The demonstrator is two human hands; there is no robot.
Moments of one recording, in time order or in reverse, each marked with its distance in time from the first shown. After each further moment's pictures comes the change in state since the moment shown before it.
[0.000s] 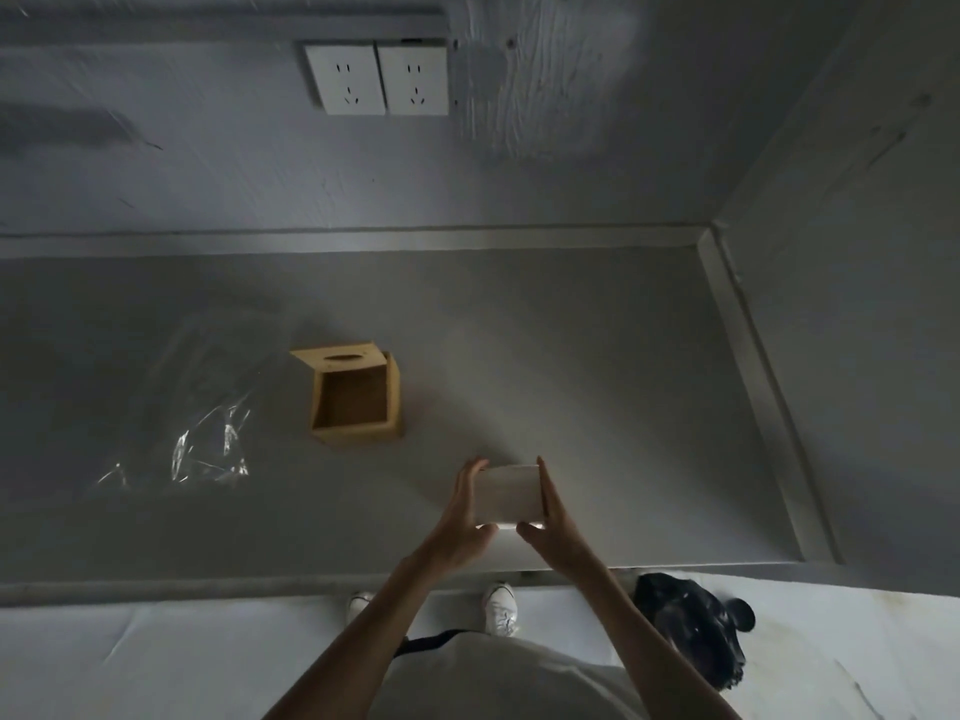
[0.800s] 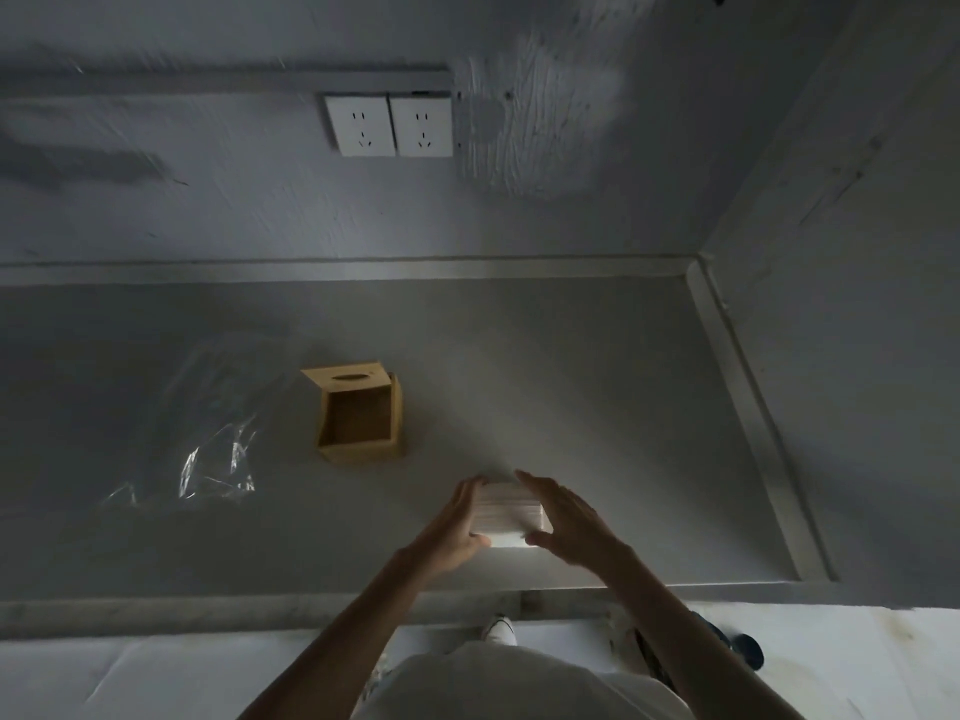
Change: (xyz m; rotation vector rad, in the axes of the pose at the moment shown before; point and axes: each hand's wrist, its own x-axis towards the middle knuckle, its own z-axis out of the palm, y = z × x) left_hand 0.012 -0.009 -0.013 0.257 -0.070 0.038; right_hand 0.021 -0.003 -0.040 -0.595 -0.256 -0.162
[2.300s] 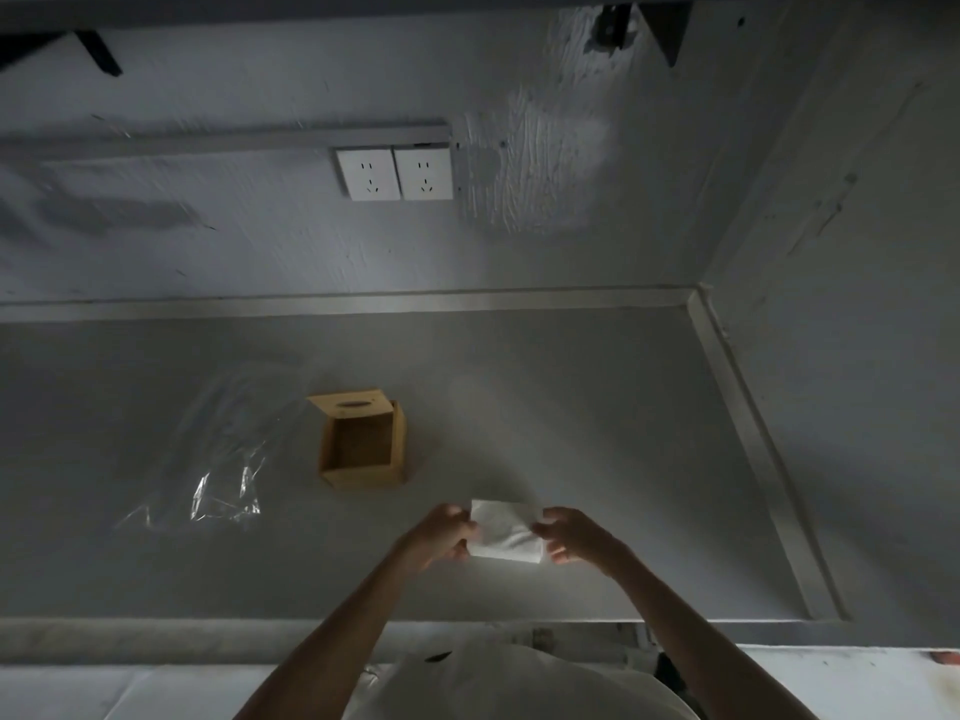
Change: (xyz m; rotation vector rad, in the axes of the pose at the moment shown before) left_hand 0.014 0.040 -0.041 -0.508 -0.094 -0.539; right_hand 0.014 0.006 -0.032 0.787 -0.215 0.466
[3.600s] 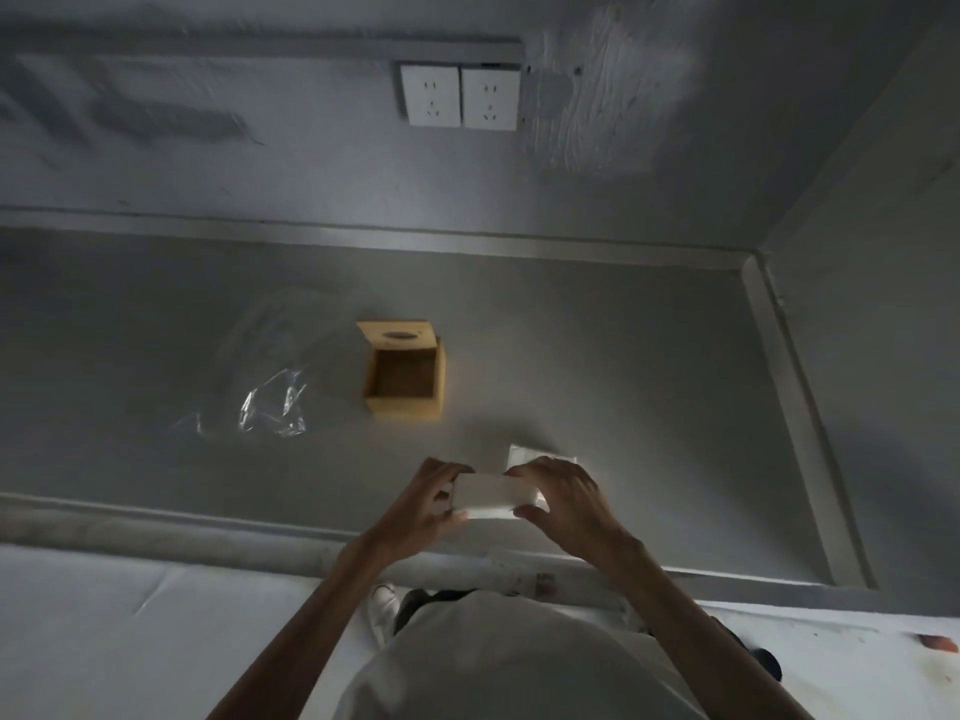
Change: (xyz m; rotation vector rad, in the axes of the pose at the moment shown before) left_hand -0.083 -0.077 -0.038 0.322 0.195 0.567; right_hand -0.057 -0.021 0.073 -0.830 0.341 -0.751
